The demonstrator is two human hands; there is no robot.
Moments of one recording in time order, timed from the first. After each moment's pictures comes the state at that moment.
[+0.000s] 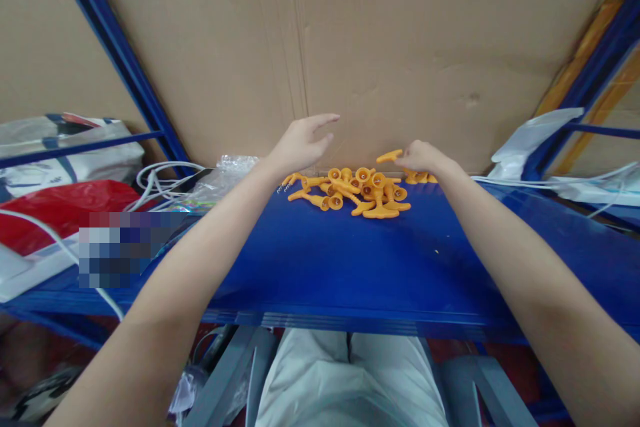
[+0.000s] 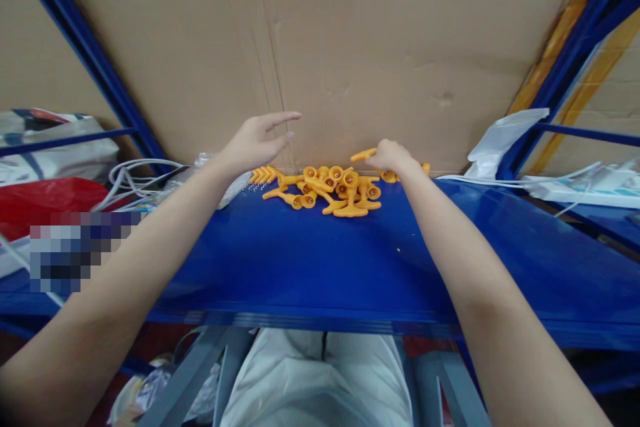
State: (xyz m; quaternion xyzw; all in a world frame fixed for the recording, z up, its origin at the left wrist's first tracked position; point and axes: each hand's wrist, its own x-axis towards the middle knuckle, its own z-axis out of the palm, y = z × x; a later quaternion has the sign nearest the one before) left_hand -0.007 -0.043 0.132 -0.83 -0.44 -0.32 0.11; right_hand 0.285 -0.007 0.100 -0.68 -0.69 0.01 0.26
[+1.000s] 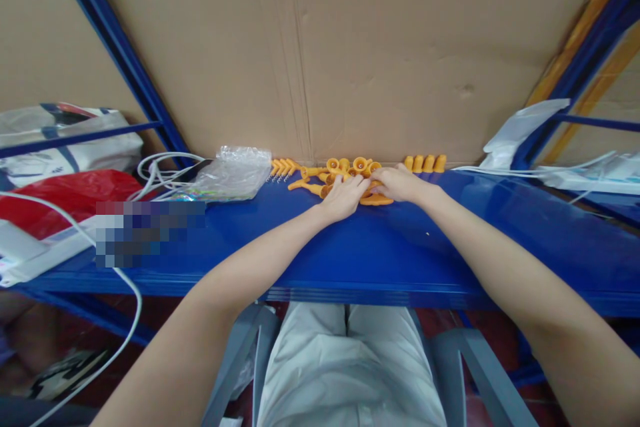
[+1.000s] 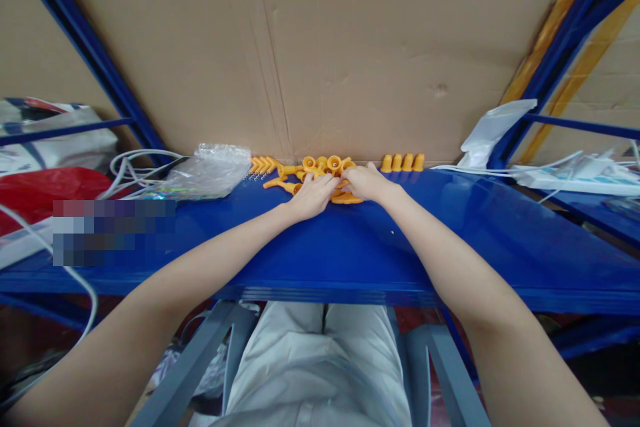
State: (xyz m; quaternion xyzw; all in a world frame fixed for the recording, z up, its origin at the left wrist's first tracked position) left_hand 0.065 -0.067 0.012 -0.90 -0.37 -0.16 0.17; right_hand 0.248 -0.063 0.050 -0.48 -0.86 -0.14 0.06
